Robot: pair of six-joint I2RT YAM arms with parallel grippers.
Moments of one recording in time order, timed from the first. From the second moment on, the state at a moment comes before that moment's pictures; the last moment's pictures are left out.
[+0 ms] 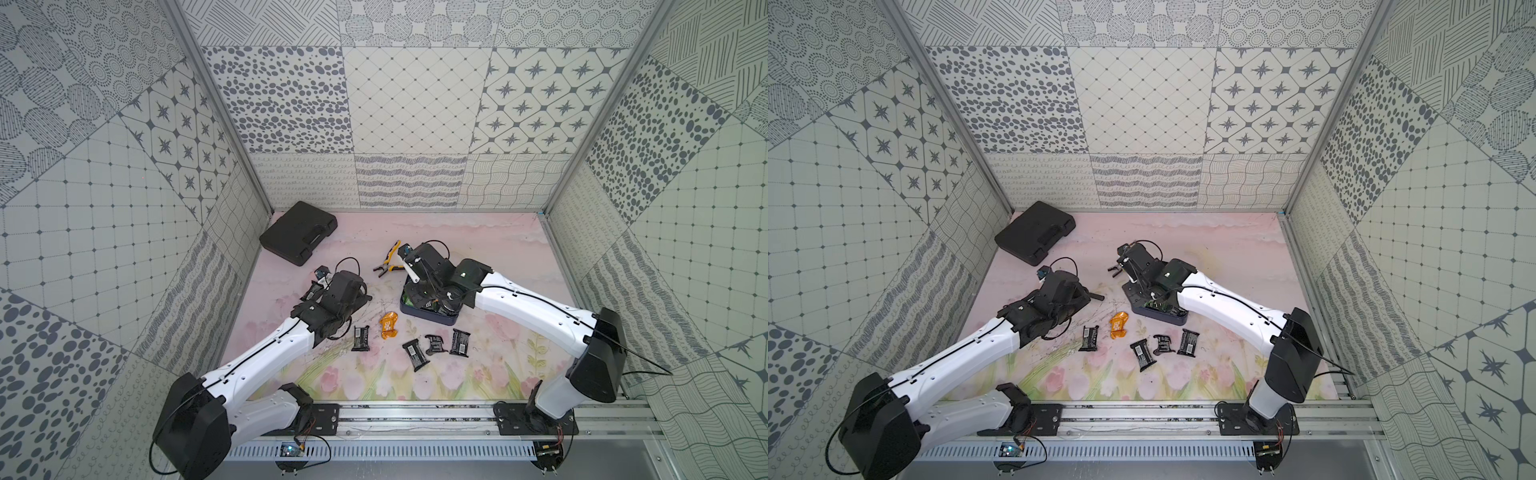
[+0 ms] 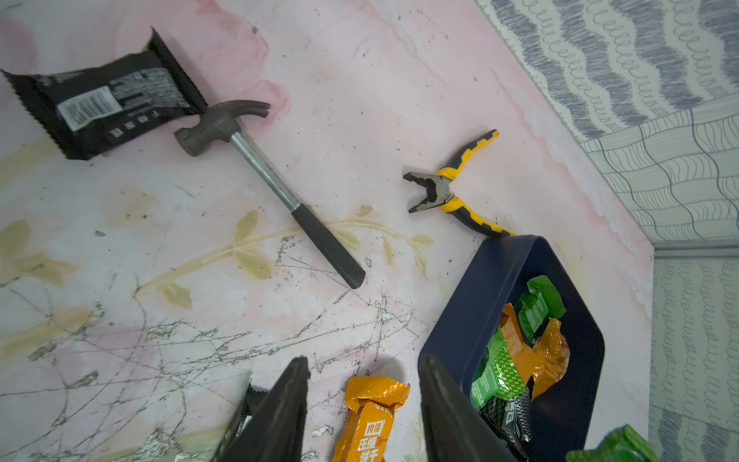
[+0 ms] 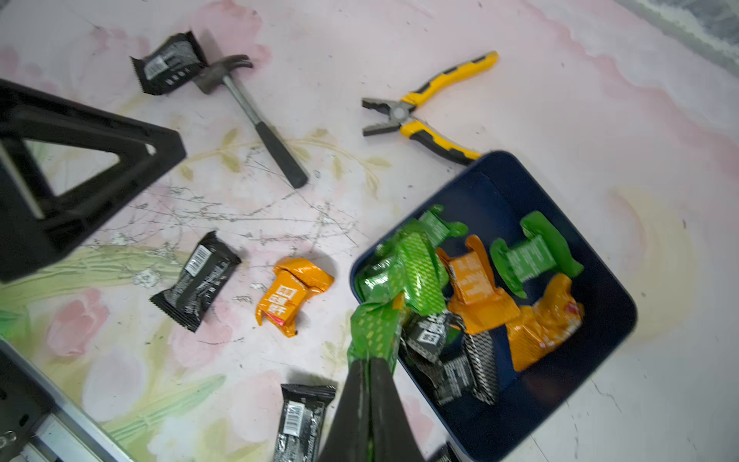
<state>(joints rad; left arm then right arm) -0.53 1.12 0.75 -0.47 -0.31 -1.09 0.94 1.65 1.49 -0.78 0.19 0.20</state>
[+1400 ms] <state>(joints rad) -0.46 0.78 0.62 -0.79 -0.45 -1.30 0.98 2.18 1.84 -0.77 0.12 0.07</state>
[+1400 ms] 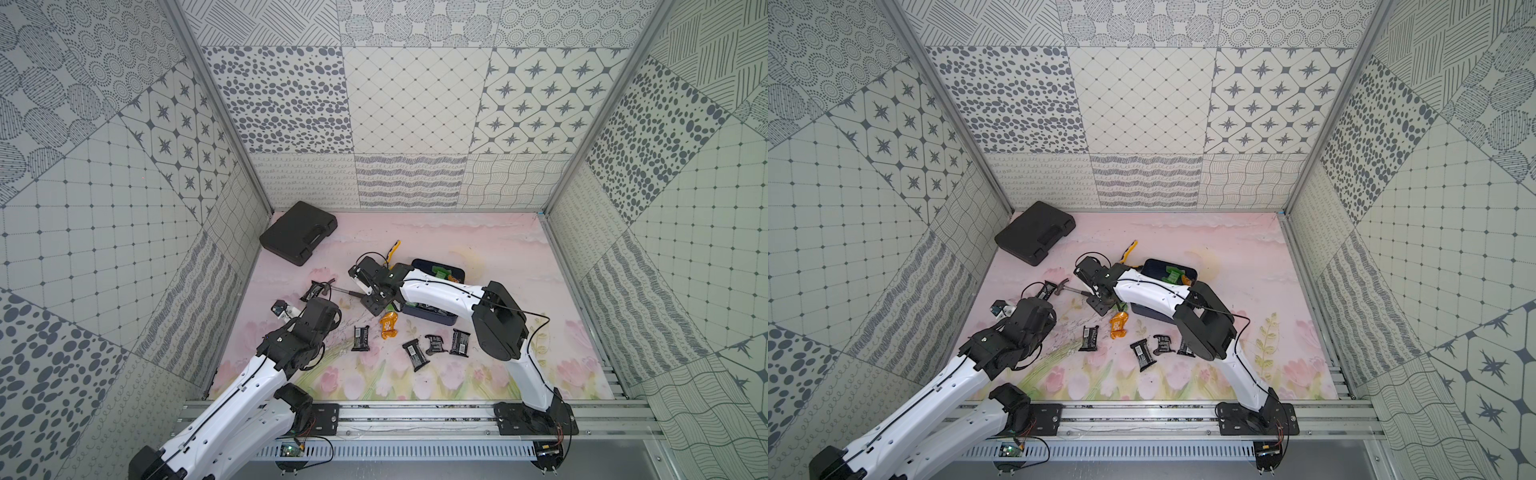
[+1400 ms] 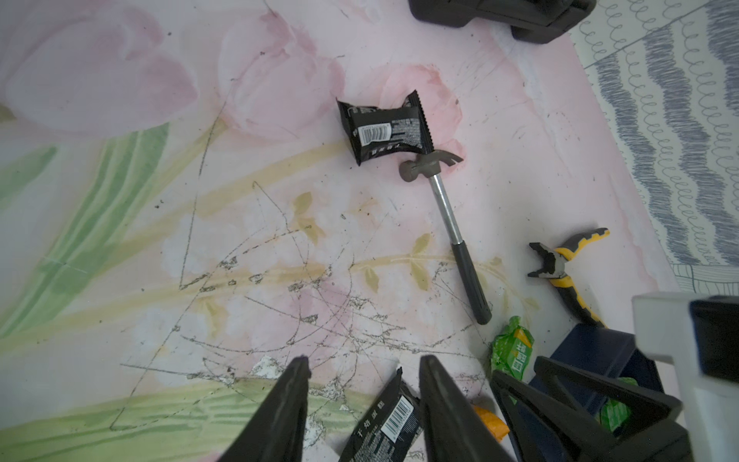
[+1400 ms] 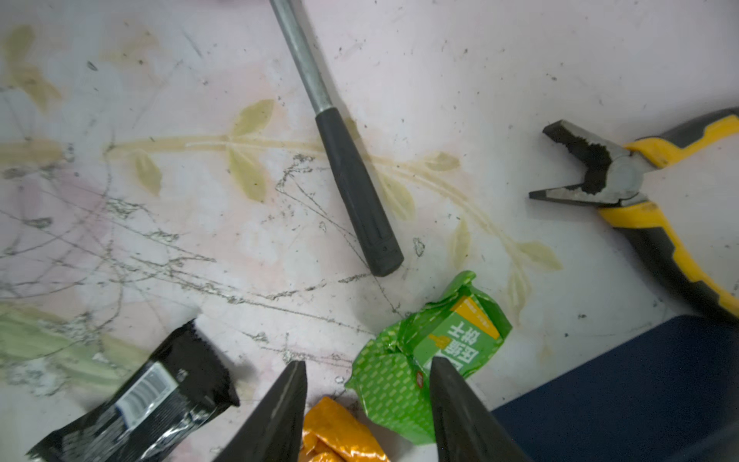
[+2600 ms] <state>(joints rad) -0.53 1.47 0.92 -0.32 0.20 -0.82 0.47 1.79 1.16 -0.41 -0.50 0.42</state>
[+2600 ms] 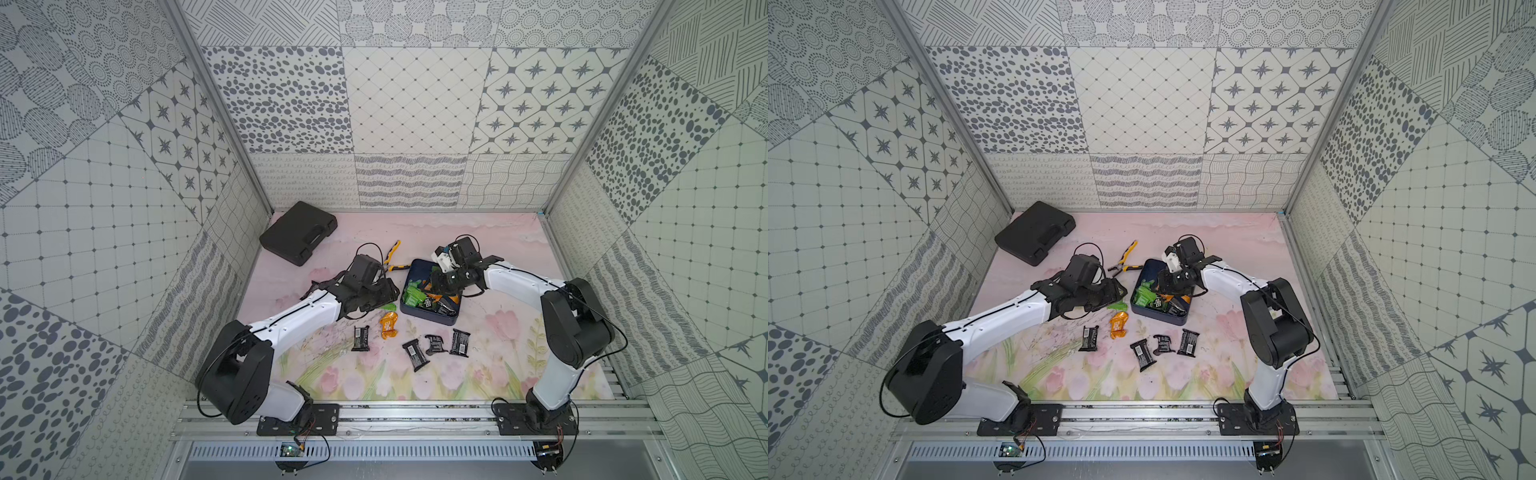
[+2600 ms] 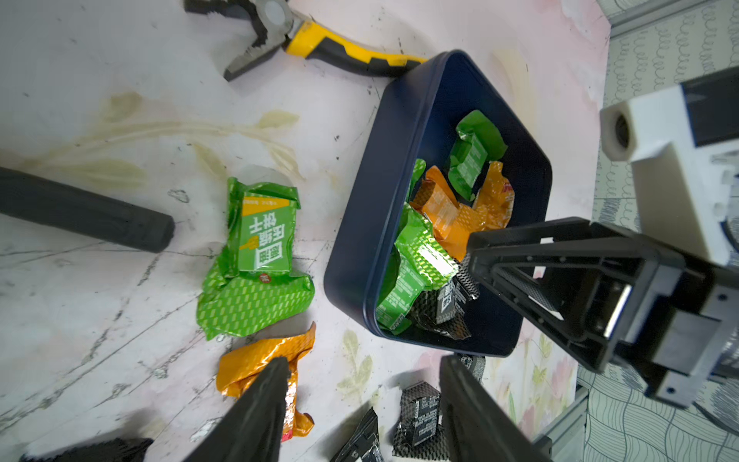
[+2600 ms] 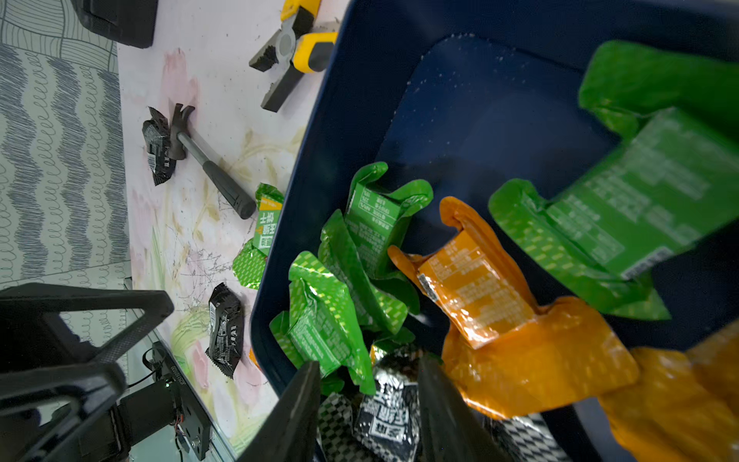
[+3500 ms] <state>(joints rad) -0.54 1.61 0.93 -0.17 0.32 -0.87 0.48 1.86 1.15 -0.33 -0.60 0.44</state>
